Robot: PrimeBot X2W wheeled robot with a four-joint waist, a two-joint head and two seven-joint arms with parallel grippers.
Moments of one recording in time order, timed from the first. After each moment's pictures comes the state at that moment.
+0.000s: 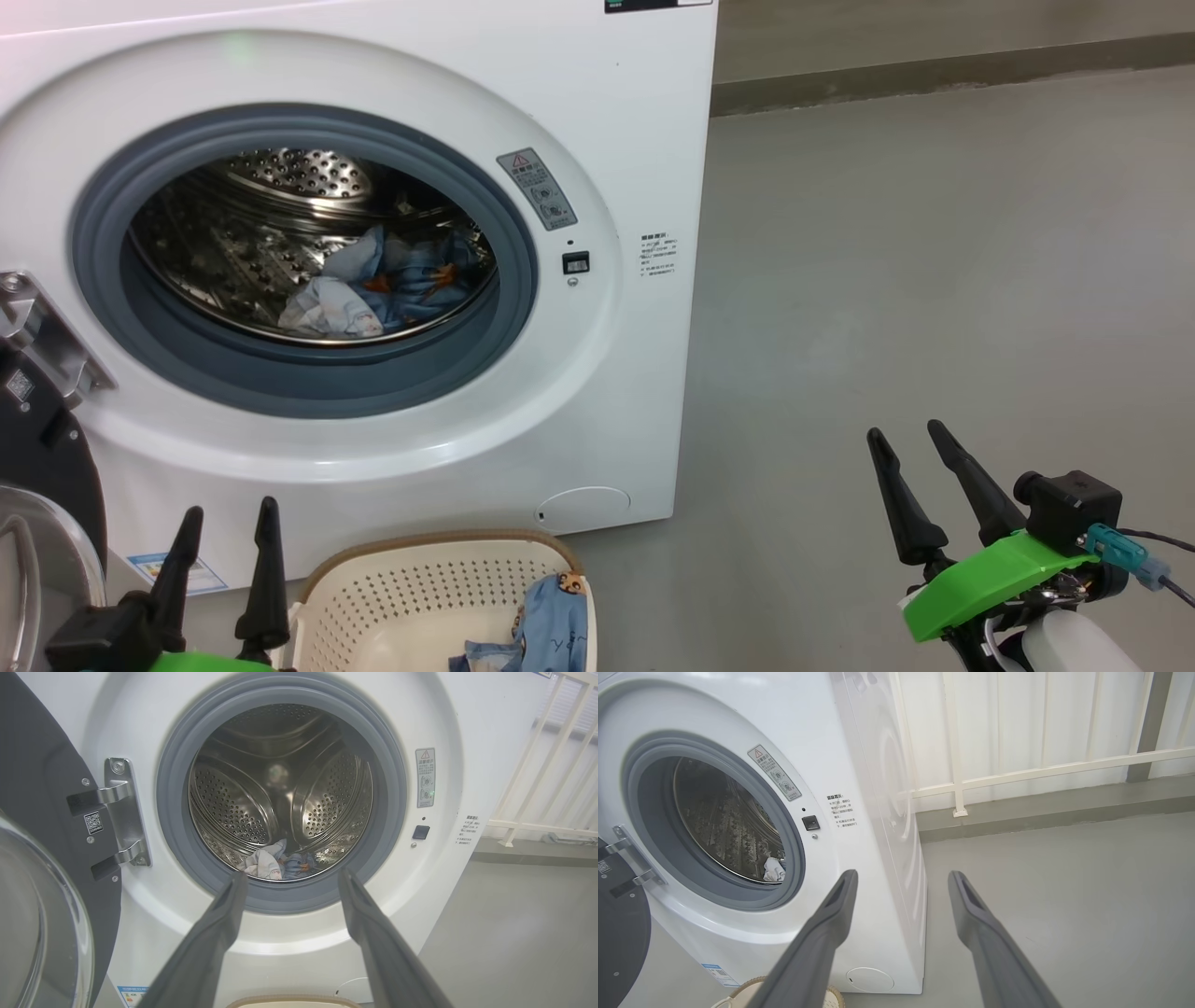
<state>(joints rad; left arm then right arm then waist) -0.04 0.29 -0.17 0.20 -0.53 0.12 -0.23 -0.17 -0.21 0.25 0.38 0.51 0.13 -0.25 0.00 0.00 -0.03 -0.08</state>
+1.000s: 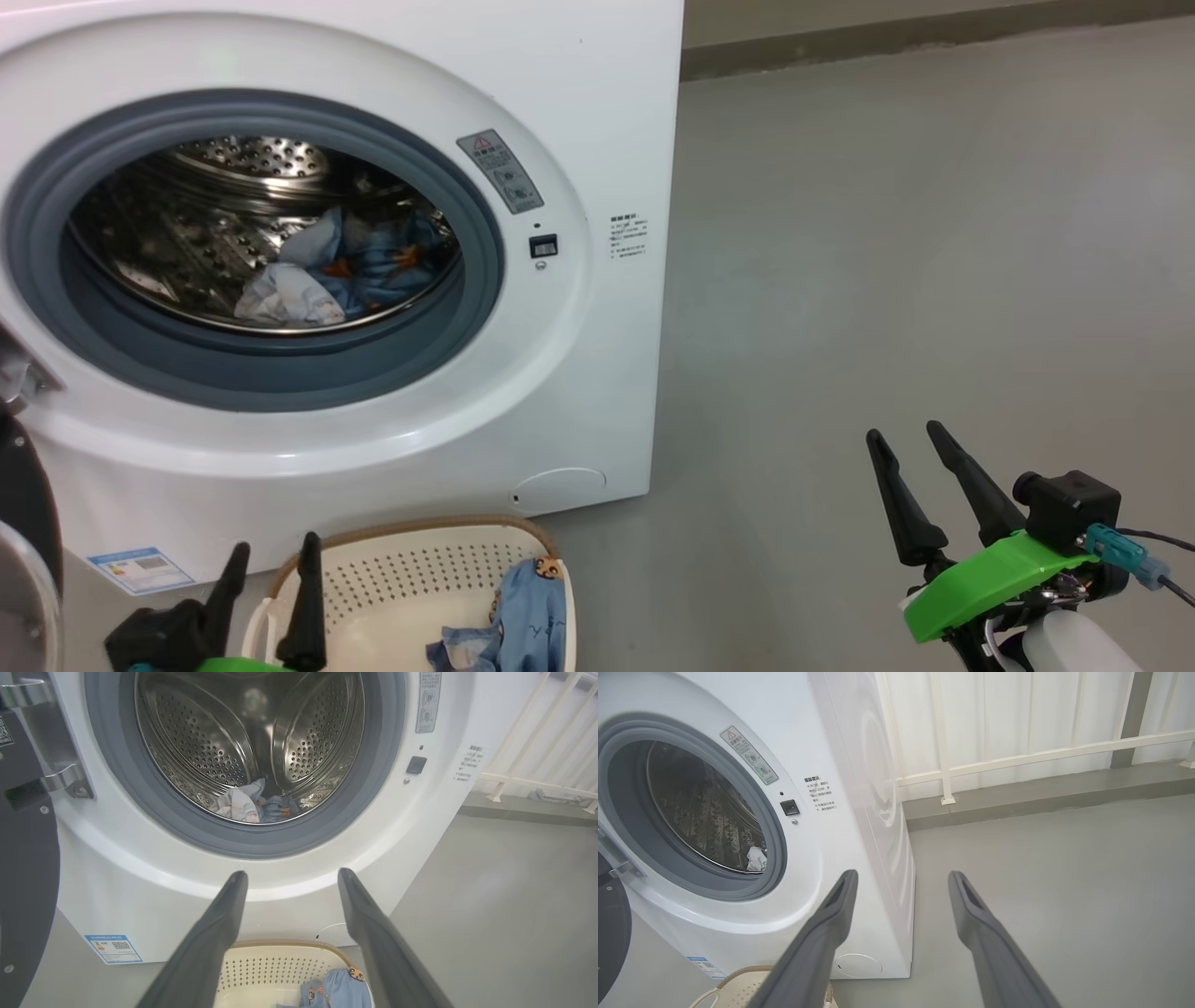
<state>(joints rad) -0.04 0.28 -0.24 0.27 -0.56 0.09 -0.16 -0.18 -0.21 0.26 0.38 0.52 0.13 -0.25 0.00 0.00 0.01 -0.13</state>
